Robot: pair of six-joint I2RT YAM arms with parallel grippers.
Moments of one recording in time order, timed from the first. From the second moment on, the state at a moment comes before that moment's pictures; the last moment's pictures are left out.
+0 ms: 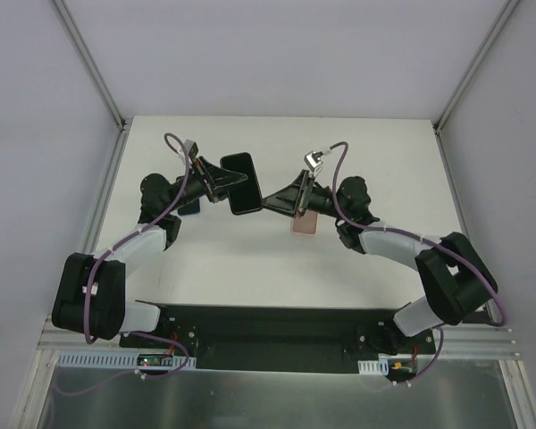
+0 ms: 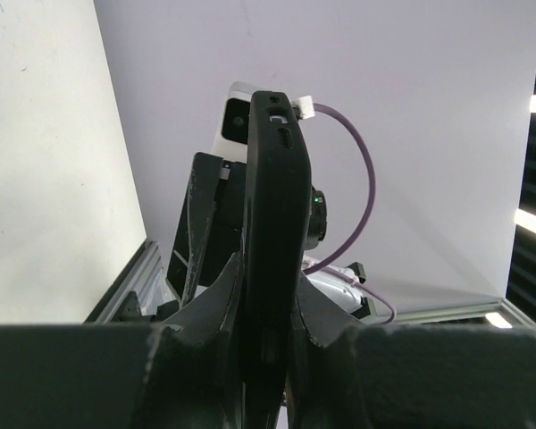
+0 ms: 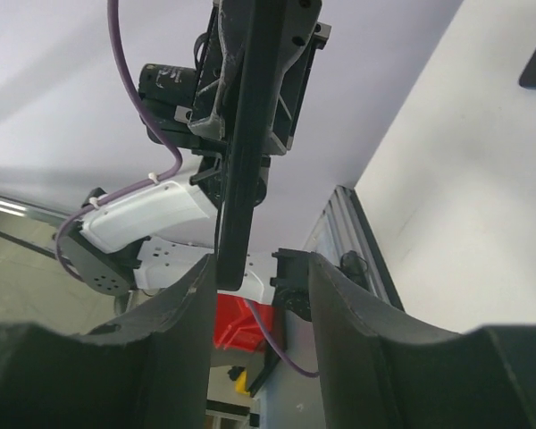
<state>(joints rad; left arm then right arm) -0.21 1.32 0.62 0.94 0.86 -1.73 0.59 1.55 0.72 0.99 -0.72 1.34</state>
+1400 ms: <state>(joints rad) -0.31 1.26 0.75 0.91 1.27 -1.41 0.64 1.20 1.10 -0.37 -0.24 0.46</state>
